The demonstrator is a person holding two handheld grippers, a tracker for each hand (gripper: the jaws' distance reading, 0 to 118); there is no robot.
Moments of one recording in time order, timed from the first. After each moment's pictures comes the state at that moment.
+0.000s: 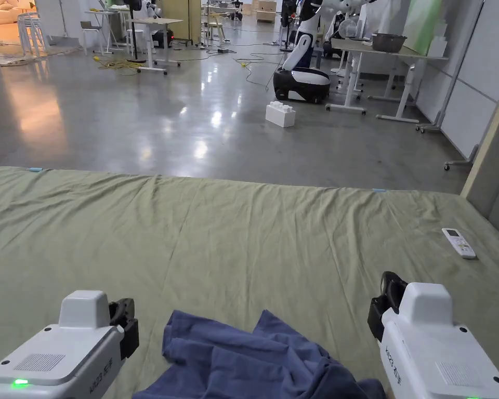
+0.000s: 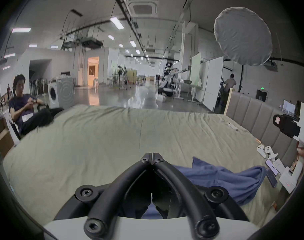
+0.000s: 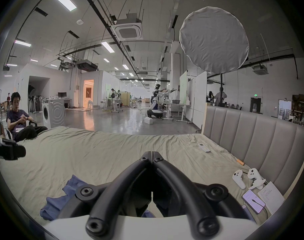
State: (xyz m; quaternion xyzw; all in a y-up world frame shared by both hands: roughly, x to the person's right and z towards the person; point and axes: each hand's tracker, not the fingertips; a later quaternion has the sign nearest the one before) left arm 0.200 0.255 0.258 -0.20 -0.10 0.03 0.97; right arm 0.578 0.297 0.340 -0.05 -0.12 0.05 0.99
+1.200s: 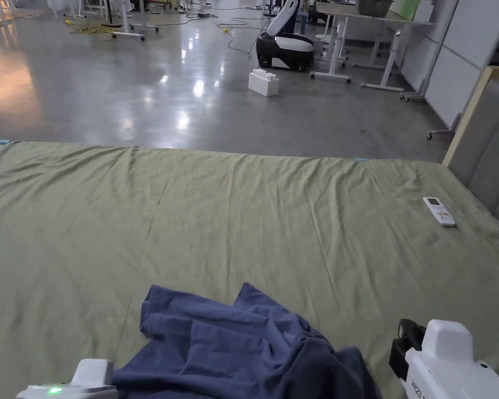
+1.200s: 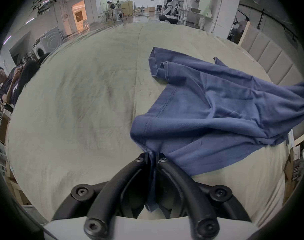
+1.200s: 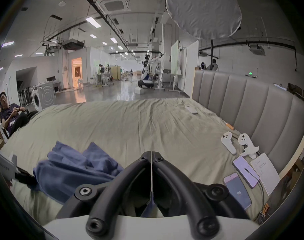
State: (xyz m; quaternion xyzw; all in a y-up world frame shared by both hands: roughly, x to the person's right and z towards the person) left arm 0.215 0.119 0.242 -0.50 -0.10 -0.04 0.86; right arm 0.648 0.224 0.377 -0.22 -0.16 0.00 0.96
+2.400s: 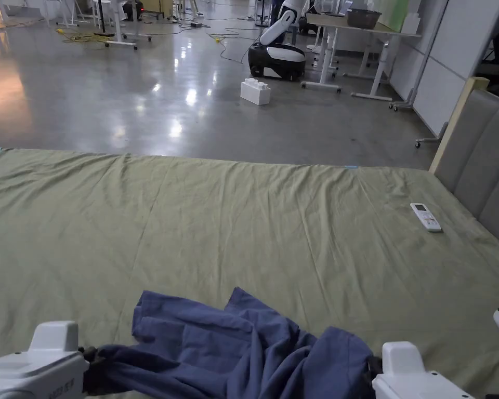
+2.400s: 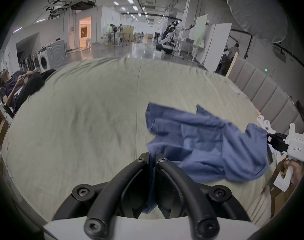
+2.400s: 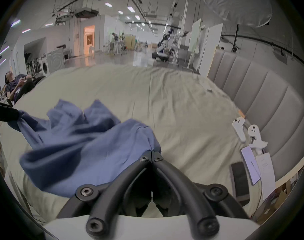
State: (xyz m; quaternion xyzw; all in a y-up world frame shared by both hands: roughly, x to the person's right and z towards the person) left arm 0.197 0.211 0.254 -0.37 -0.13 0.02 0.92; right arm 0.644 0.200 0.368 -0.32 -0.10 0.05 0.94
